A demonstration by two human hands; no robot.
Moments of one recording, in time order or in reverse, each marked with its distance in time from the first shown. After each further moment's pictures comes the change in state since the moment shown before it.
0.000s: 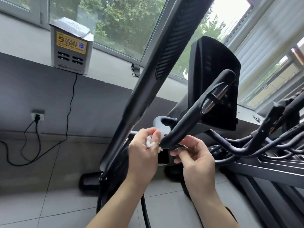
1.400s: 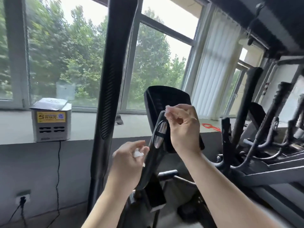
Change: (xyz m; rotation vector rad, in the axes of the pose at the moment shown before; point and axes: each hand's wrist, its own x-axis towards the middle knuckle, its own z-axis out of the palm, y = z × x) left_hand 0.036 0.107 0.023 0.419 -0.274 0.307; right_hand 0.119 -0.102 -0.042 -0.182 0.367 -0.663
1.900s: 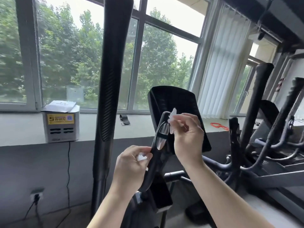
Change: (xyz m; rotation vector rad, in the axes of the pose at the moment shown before) left_hand 0.006 -0.015 0.014 -0.096 -0.020 -0.039; right_hand -0.014 0.014 0.000 0.239 0.051 0.083
